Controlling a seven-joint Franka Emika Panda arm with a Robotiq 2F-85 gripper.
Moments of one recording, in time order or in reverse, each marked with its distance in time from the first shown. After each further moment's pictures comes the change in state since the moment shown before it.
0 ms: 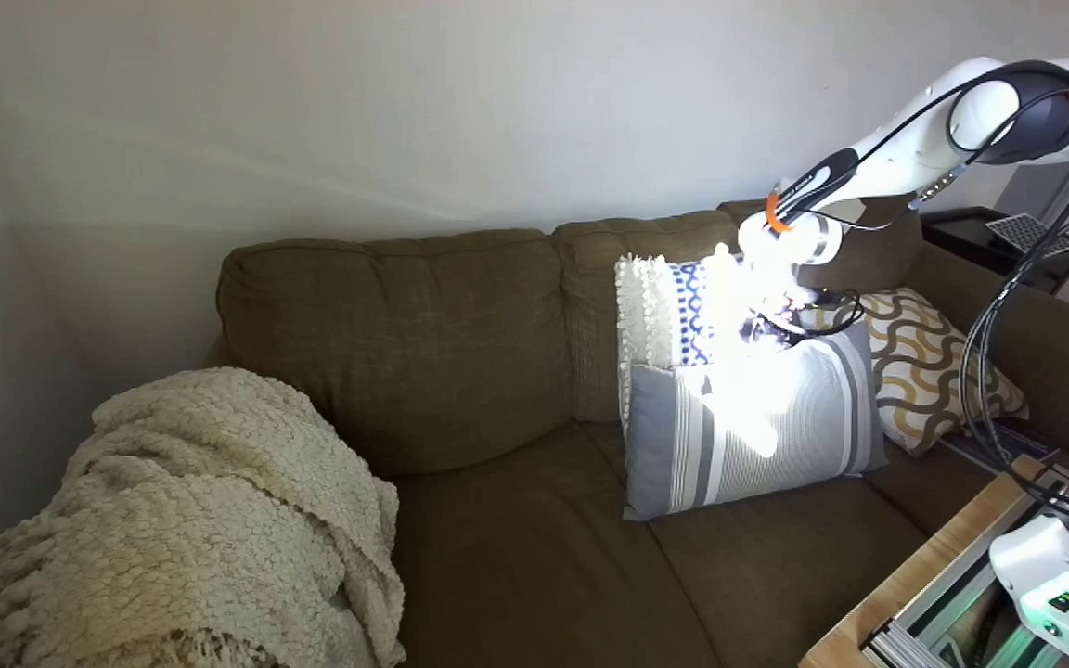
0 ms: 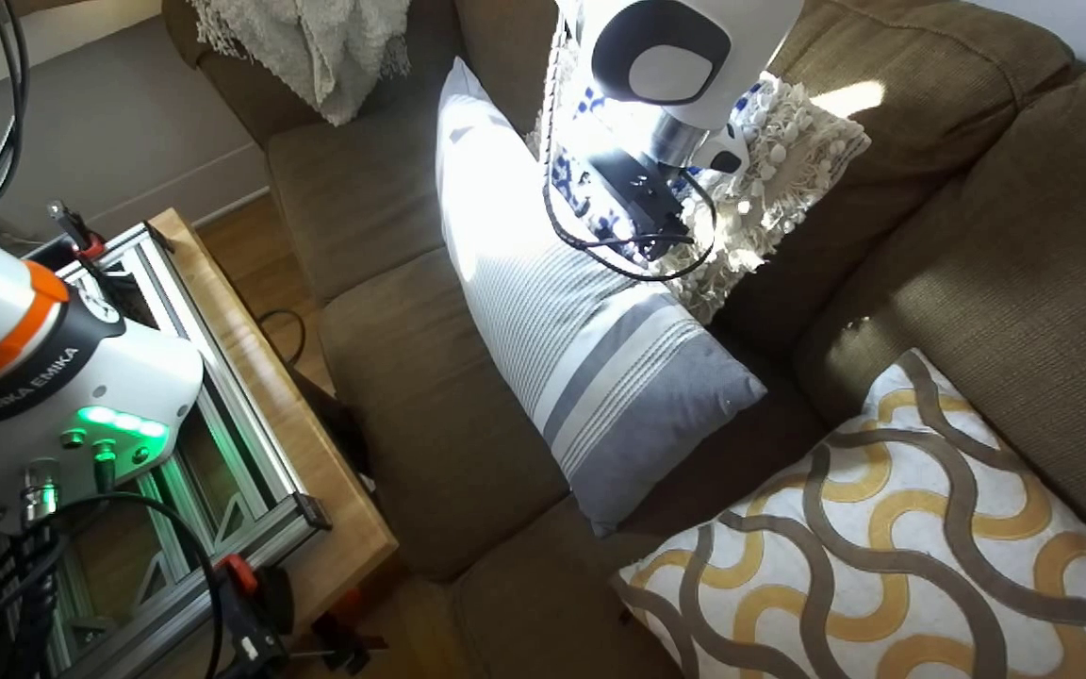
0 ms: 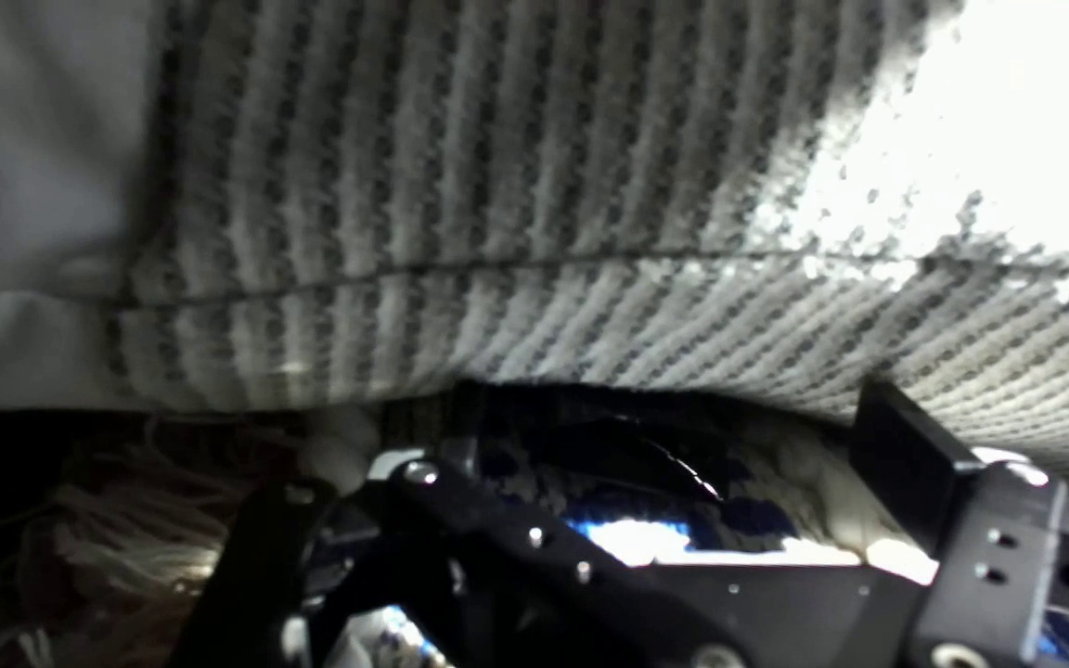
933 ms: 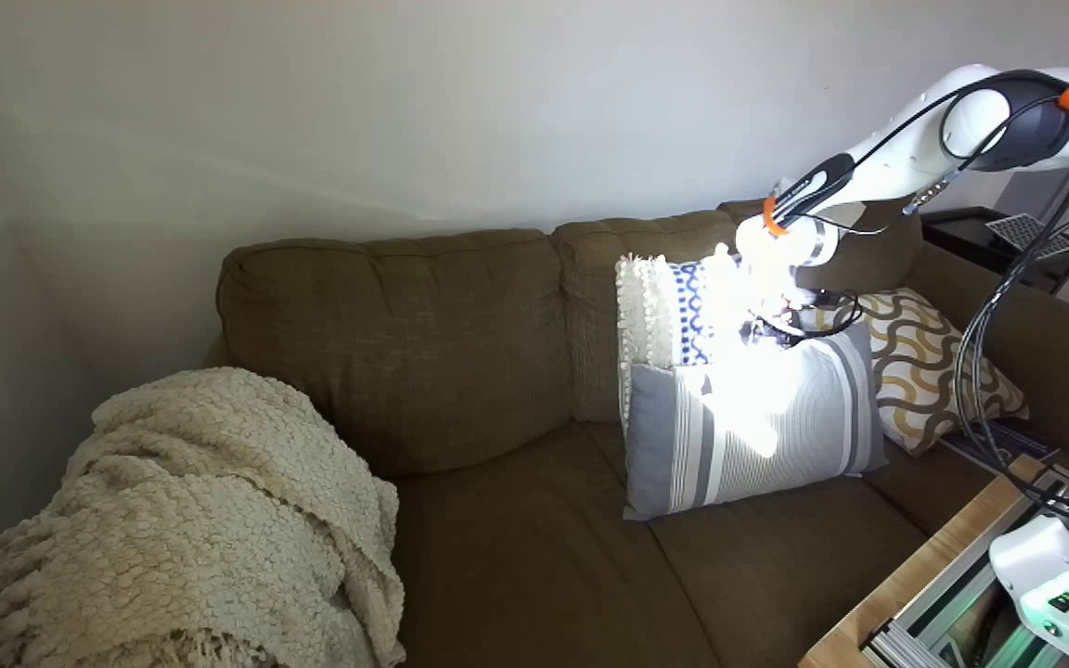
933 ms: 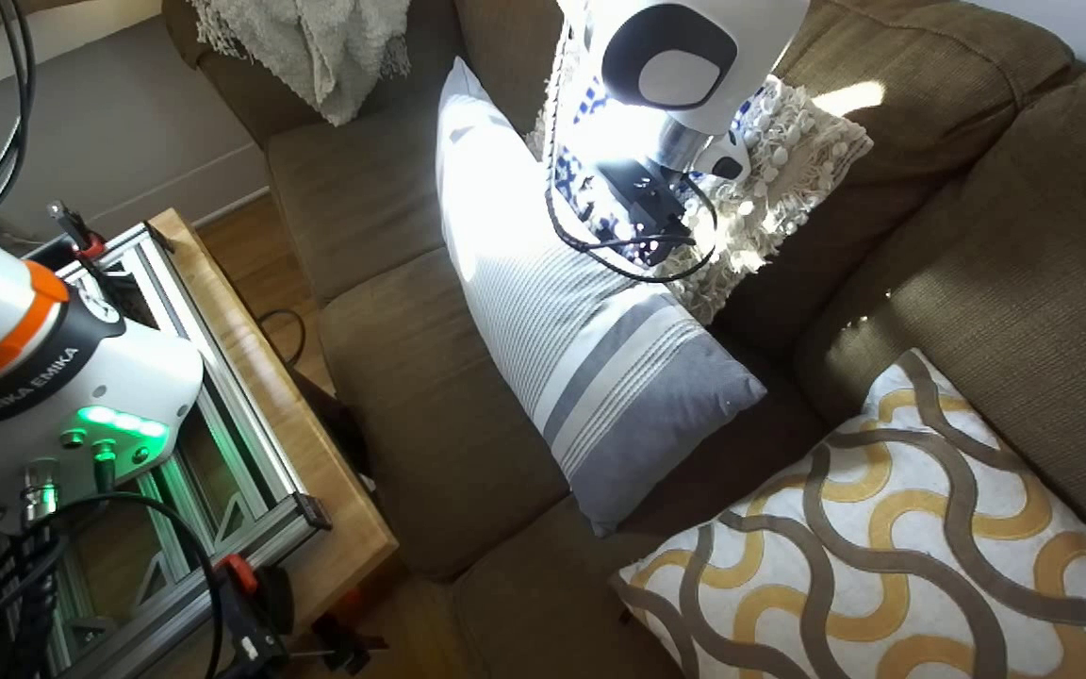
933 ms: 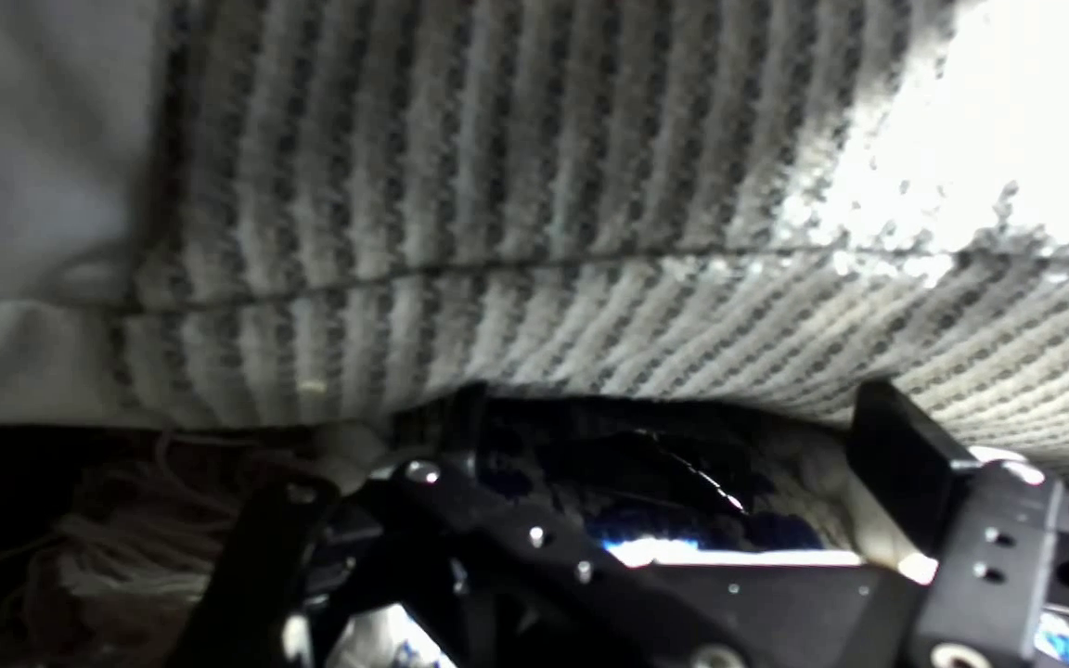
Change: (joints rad) arm -0.003 0.032 0.002 0.041 -0.025 -0.034 0.038
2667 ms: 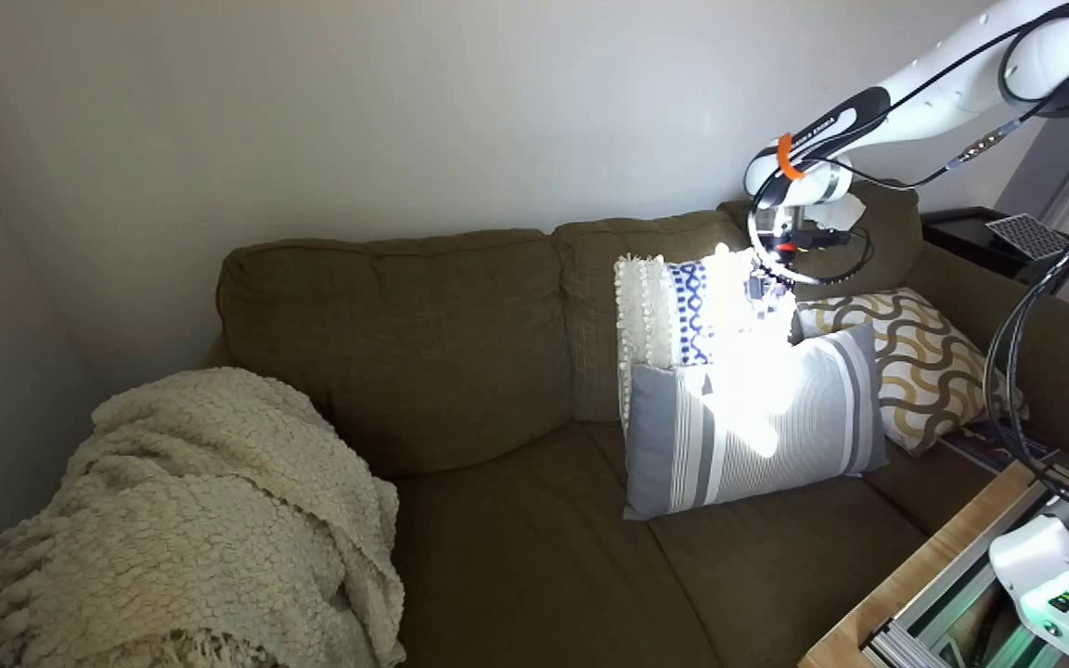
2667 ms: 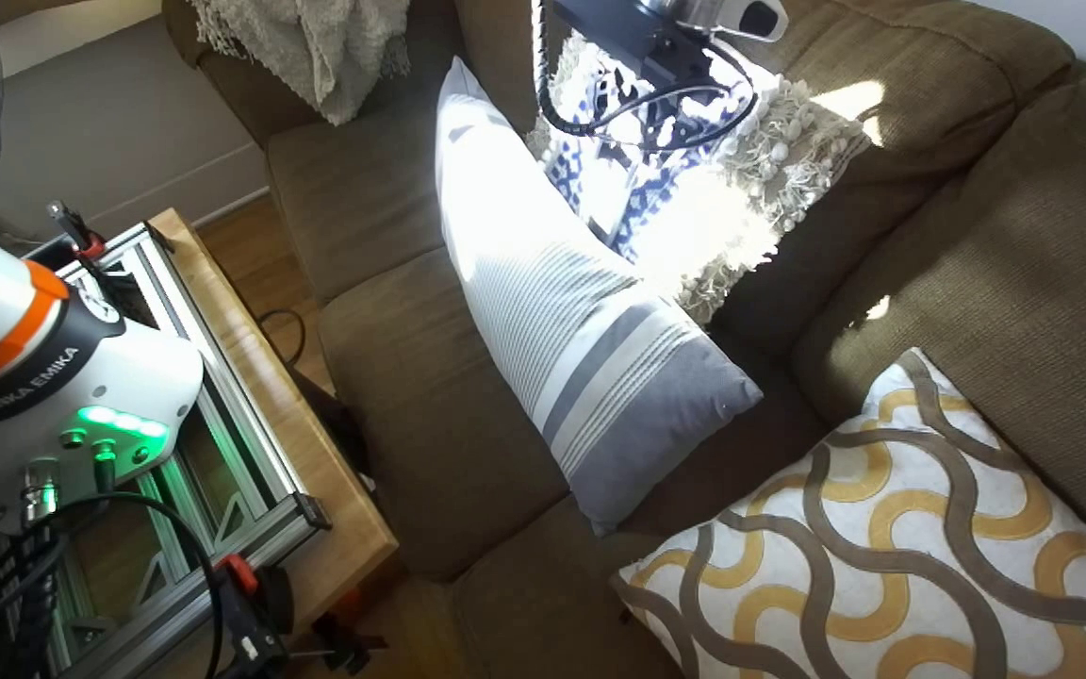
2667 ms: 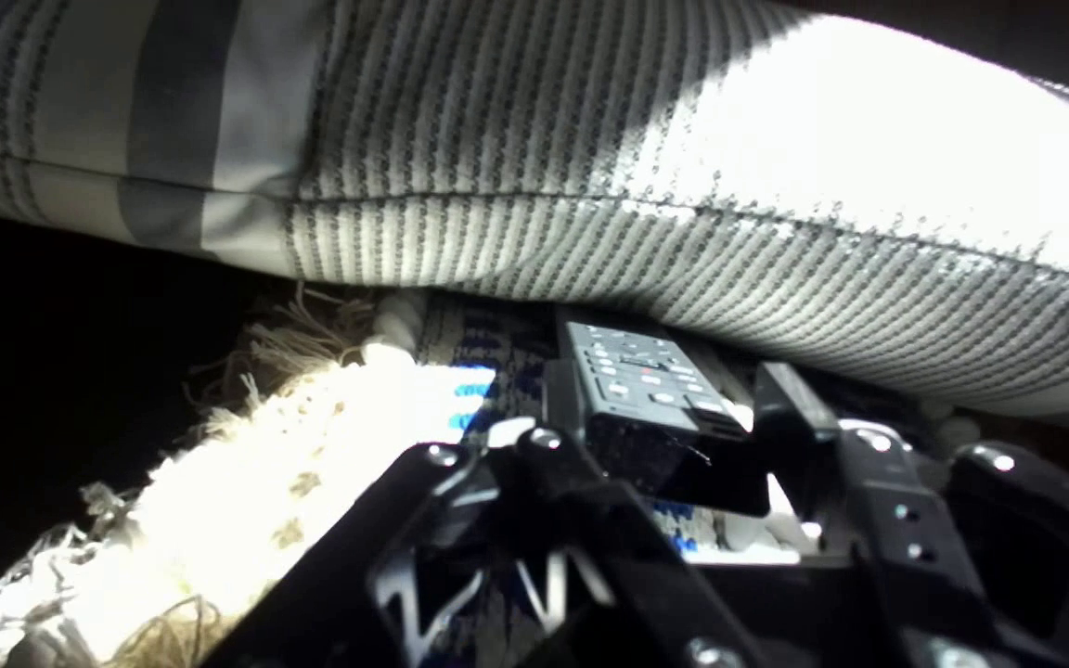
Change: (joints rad) arm 0.049 -0.244 -0.003 -0.063 -0.107 -0.094 0.085
